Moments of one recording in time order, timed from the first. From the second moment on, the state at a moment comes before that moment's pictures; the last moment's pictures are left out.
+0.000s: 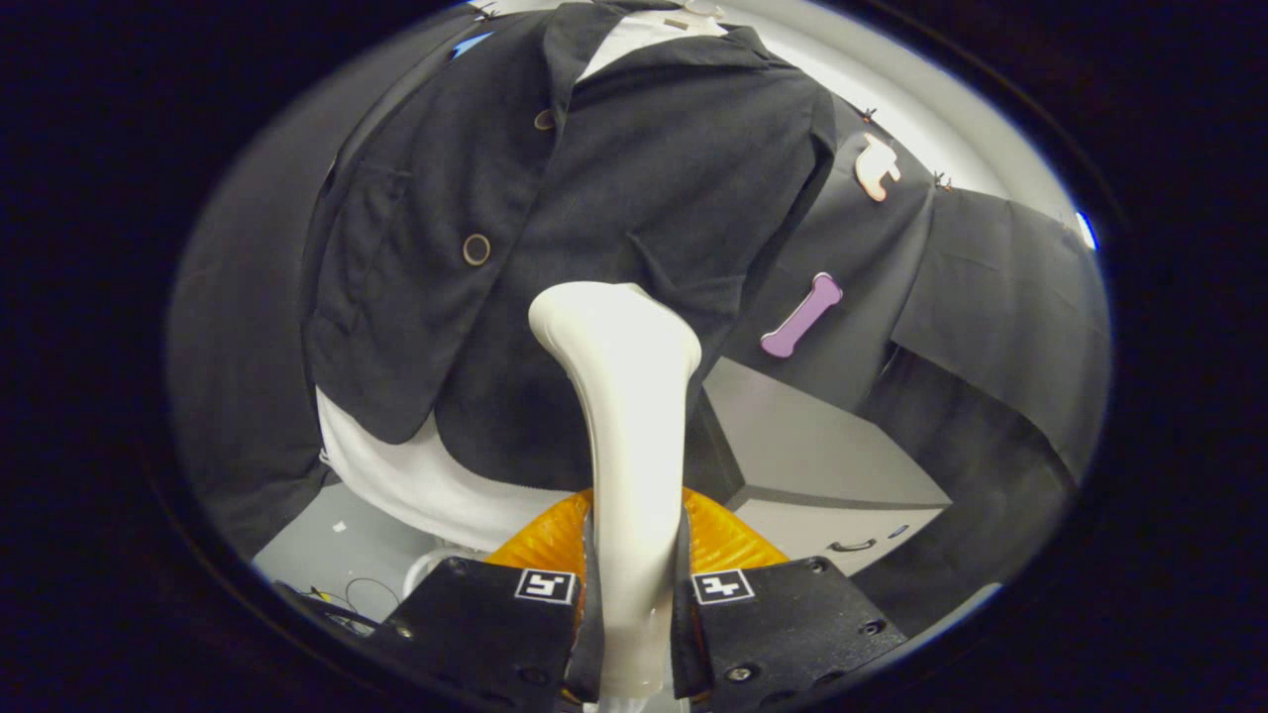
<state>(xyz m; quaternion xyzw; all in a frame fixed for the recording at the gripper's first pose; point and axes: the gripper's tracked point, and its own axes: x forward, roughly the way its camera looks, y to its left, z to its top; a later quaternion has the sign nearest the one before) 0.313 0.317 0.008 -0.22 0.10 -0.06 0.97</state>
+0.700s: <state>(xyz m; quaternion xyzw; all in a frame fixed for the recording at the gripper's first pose) 0.321 0.312 -0.087 -0.22 0.17 -0.04 0.96</state>
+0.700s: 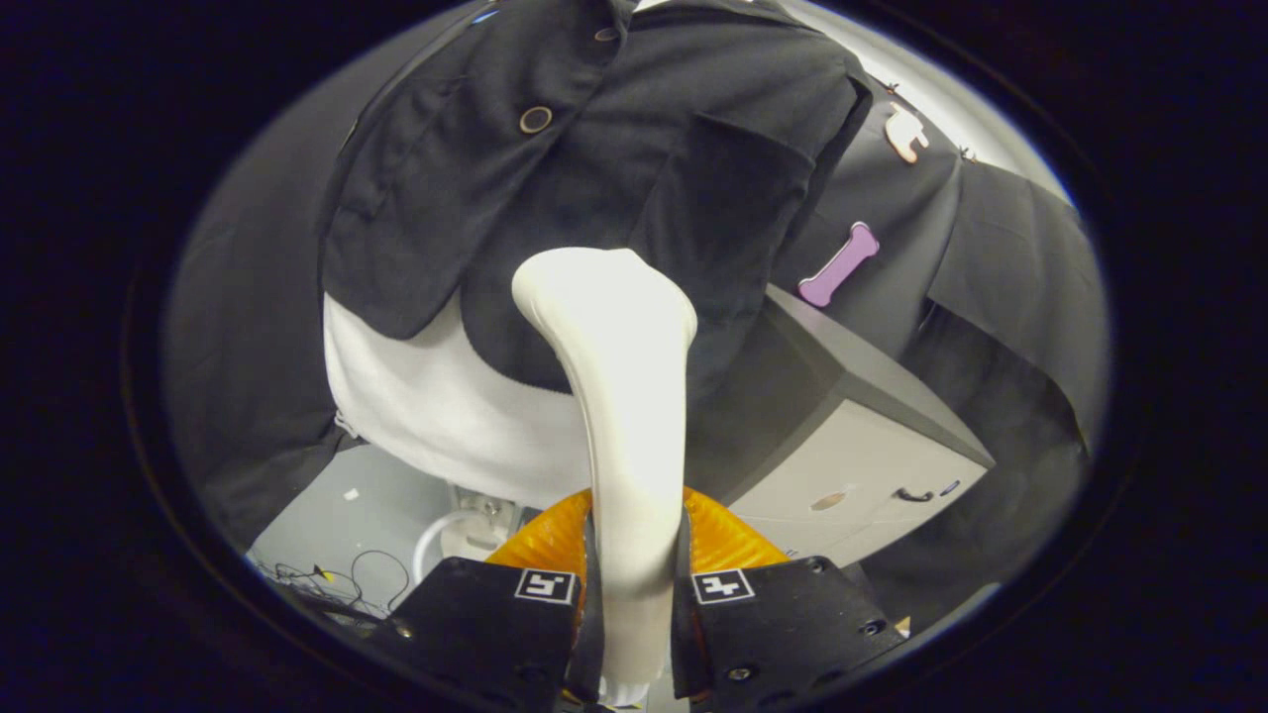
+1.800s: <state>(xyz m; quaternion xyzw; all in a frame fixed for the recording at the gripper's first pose) 0.220 0.325 0.186 -0.10 -0.02 0.04 0.99</state>
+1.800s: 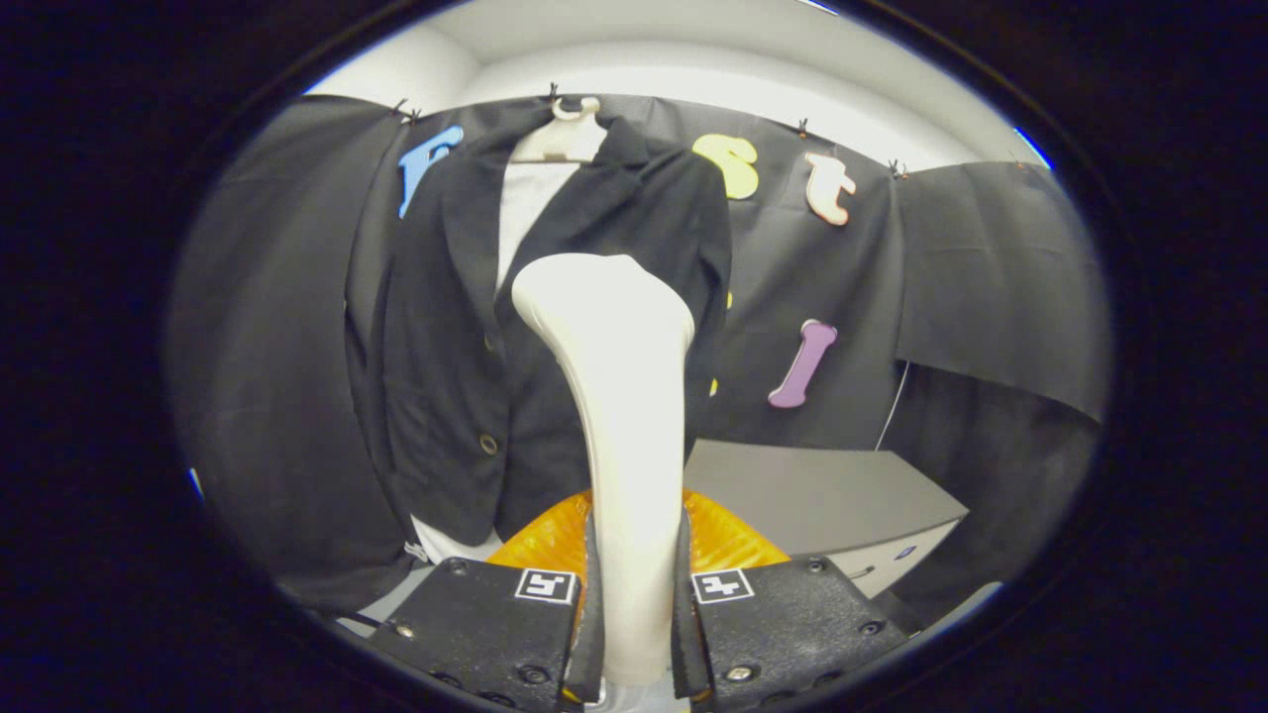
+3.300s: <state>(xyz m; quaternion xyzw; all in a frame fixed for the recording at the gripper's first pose) 0.275 0.555 0.340 -0.22 -0.09 0.01 0.97</state>
